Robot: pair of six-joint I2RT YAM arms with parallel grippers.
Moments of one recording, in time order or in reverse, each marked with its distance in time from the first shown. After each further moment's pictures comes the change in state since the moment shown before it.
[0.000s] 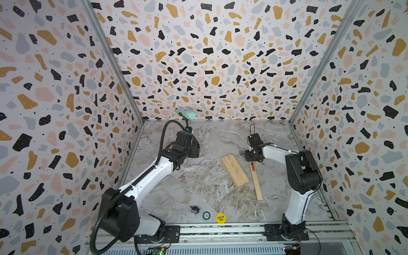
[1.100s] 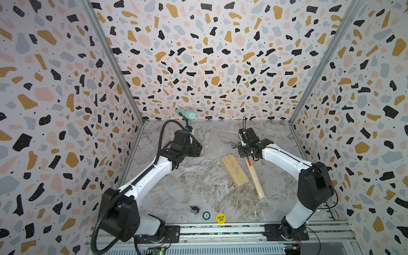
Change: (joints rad) left arm 0.030 0.000 -0.001 0.038 0.151 -0.013; right arm 0.203 -0.235 0.100 -0.145 0.131 -0.090
